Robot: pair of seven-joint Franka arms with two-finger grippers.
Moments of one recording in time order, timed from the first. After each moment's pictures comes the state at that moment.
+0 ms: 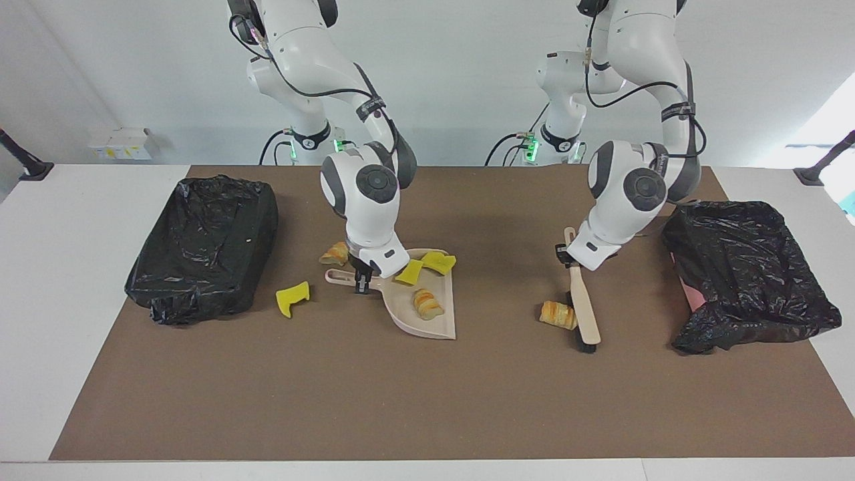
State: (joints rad) left arm -0.21 0.24 -0.09 -1.93 -0.02 1.99 -0.20; right arm 0.34 0.41 0.07 -1.73 -0.24 2.06 -1.01
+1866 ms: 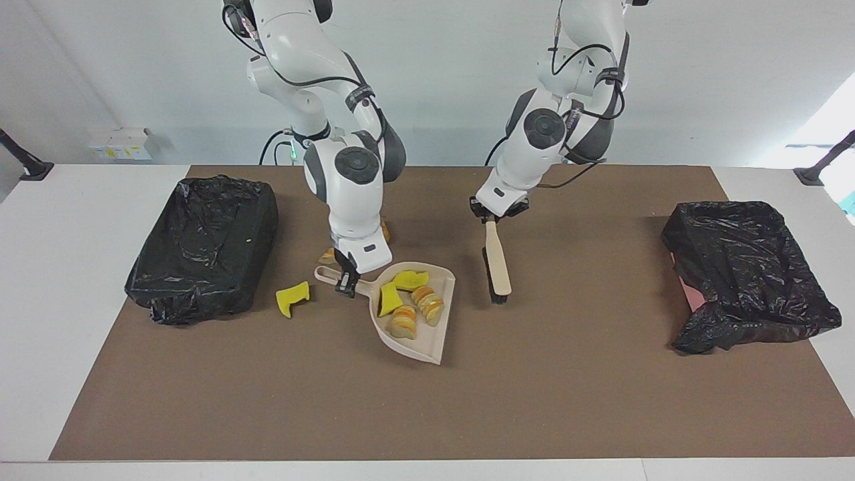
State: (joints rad) left arm -0.53 0.06 -0.08 -2.05 -0.18 1.95 -0.52; right arm 0.25 0.33 0.06 -1.71 -0.23 2.10 -0.89
